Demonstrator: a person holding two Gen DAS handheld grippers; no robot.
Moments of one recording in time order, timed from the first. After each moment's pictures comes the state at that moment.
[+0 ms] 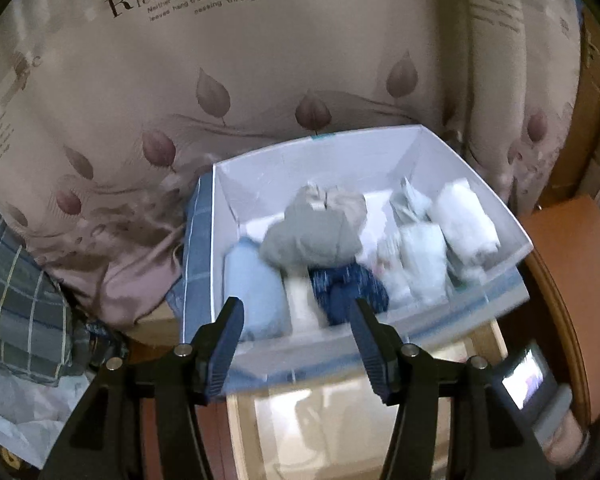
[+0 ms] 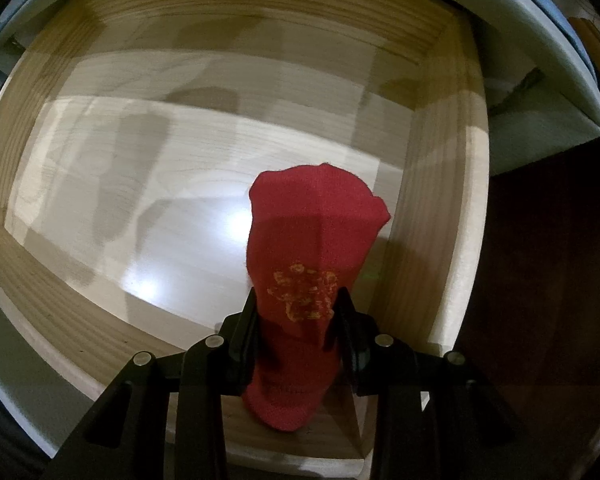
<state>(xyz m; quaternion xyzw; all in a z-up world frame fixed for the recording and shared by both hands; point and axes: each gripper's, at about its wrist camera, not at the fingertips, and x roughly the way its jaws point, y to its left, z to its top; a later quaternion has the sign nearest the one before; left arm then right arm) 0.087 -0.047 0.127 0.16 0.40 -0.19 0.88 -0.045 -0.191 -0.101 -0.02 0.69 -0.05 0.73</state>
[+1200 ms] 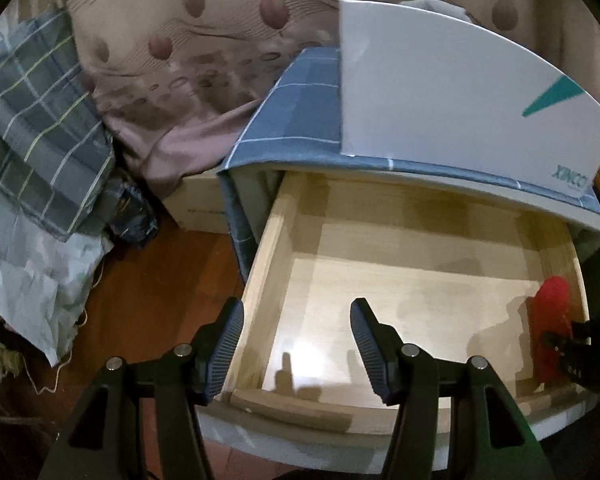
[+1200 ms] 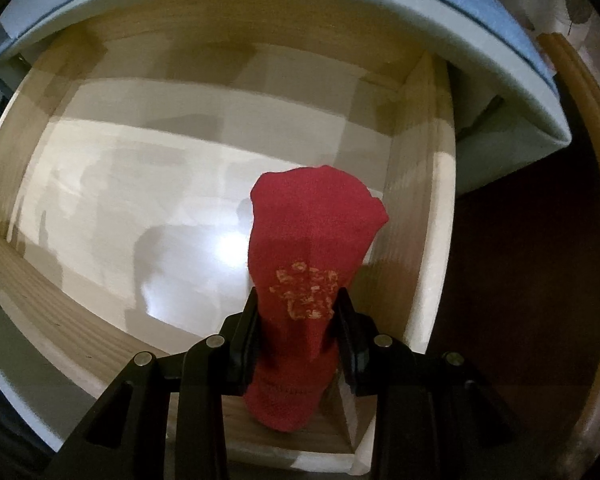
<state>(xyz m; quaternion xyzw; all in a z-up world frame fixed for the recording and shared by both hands) 0.011 0.044 -0.023 0.06 0.46 -0.02 0.88 -0.053 -0.186 -0.083 -0.03 0.65 -0.06 0.76</state>
